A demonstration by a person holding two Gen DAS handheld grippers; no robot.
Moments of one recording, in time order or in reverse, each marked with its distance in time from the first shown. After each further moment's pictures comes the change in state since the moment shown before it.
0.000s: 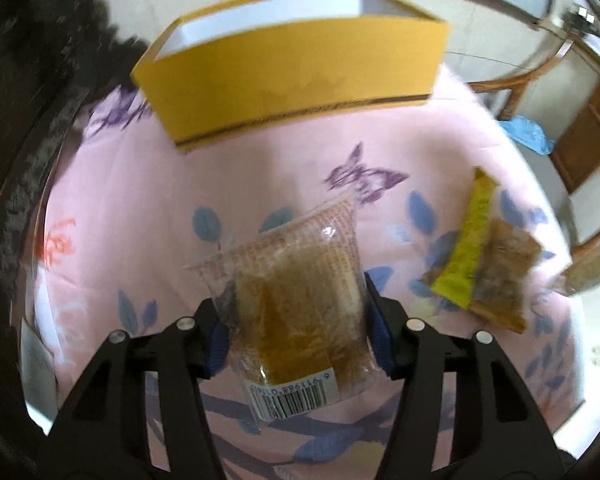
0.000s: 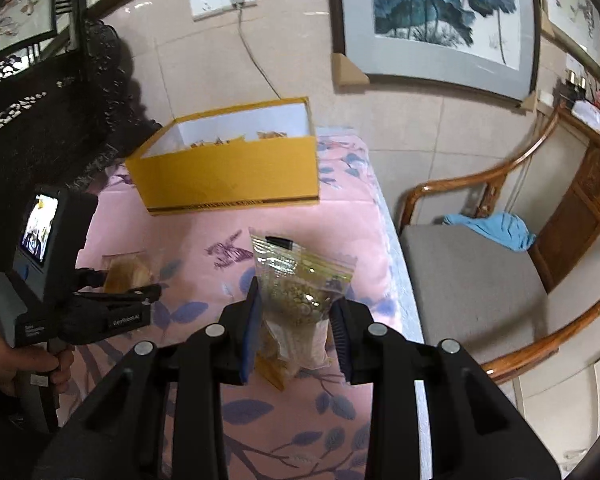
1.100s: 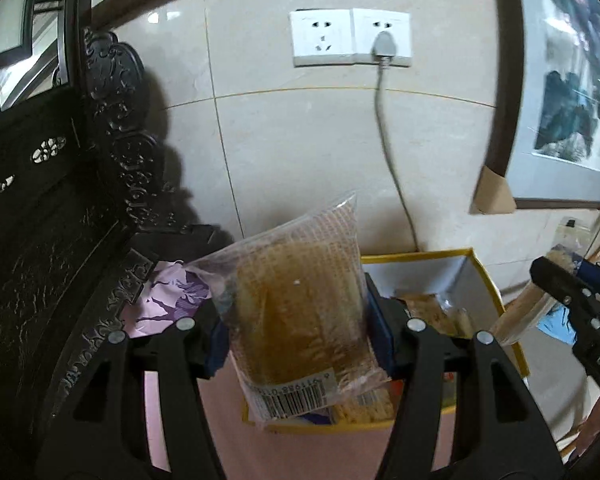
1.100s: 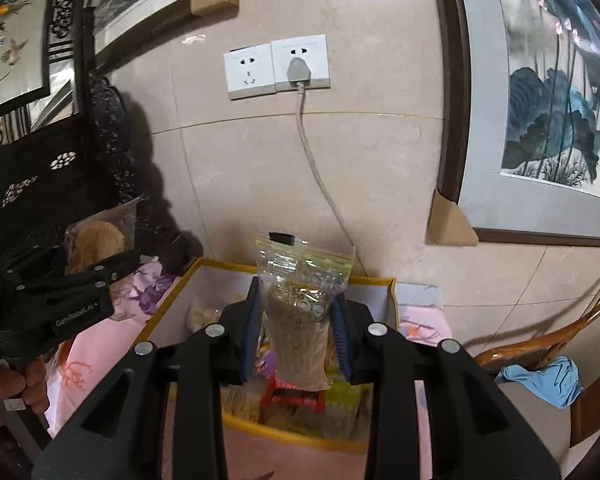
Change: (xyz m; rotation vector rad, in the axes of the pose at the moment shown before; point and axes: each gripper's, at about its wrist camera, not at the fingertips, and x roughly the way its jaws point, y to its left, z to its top) left arm -0.051 0.110 0.245 -0.234 -0.428 0.181; right arm 0.145 0.048 0.273 -0.139 -0.169 0.177
